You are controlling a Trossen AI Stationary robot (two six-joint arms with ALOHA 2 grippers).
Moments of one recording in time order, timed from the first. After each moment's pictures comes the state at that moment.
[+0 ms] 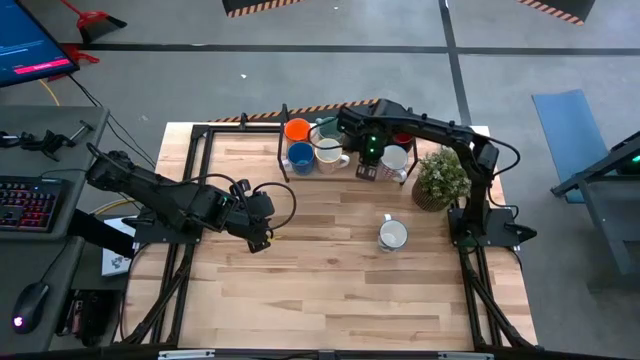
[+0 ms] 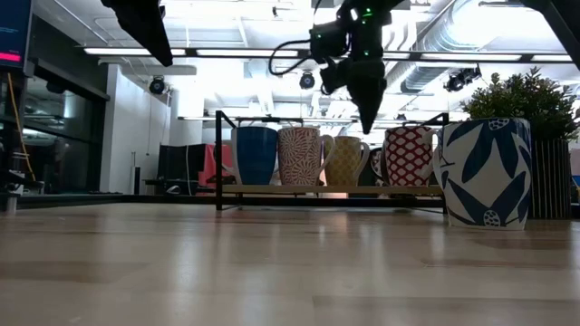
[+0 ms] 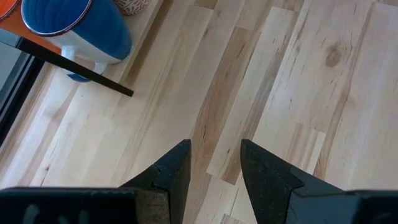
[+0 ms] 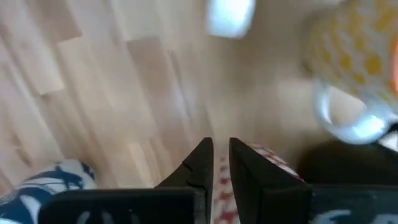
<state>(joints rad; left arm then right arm) -0.35 1.33 1.21 -1.09 -0.50 -0.60 -0.43 1.91 1.79 -1.38 0.00 -0.19</state>
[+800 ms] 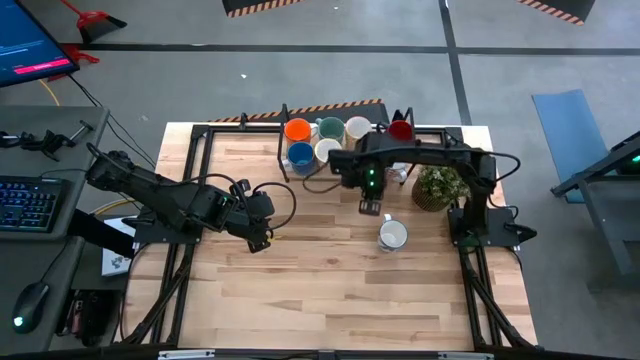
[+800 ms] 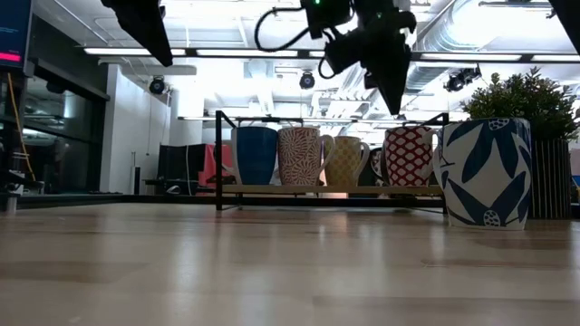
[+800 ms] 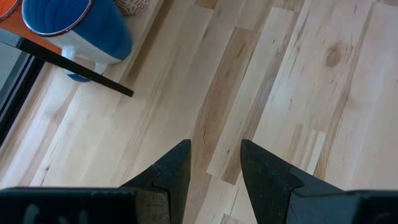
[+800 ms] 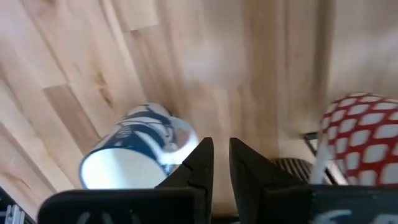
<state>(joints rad) -0.35 1.33 1.21 -1.09 -0.50 -0.60 -0.17 1.90 1.78 -1.57 -0.07 0.02</state>
